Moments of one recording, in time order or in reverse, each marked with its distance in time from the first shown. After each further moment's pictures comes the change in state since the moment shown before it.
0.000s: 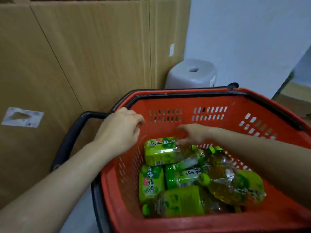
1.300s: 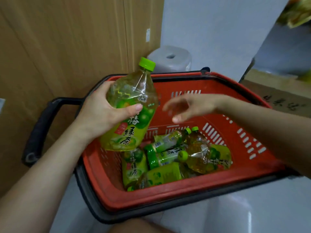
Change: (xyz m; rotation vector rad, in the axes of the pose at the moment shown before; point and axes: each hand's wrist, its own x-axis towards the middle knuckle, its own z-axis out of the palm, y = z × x) left_hand -0.012 0.011 -0.008 -0.906 0.140 -0.119; right_hand -0.078 0.004 -0.048 0.310 -0.079 -0.238
